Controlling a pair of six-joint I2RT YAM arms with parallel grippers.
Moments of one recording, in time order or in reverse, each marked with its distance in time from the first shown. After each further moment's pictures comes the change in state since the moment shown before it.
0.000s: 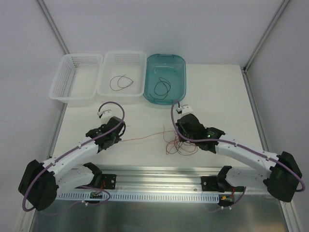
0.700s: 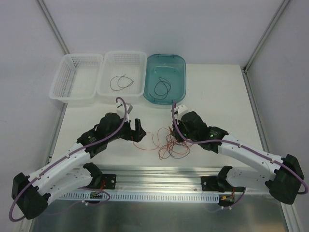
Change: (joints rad) left arm -0.053 -0.174 0.047 0.237 0.513 0.283; right arm -0.002 -0.107 0.031 0.042 -0.193 -0.126
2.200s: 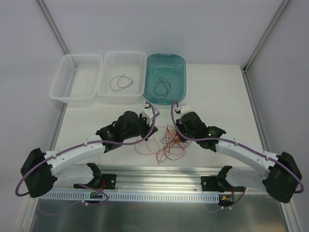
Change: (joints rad) left arm -0.248 0.335 0.106 0.335 0.105 0.384; right arm -0.030 0.021 -0.032 0.010 0.051 0.018
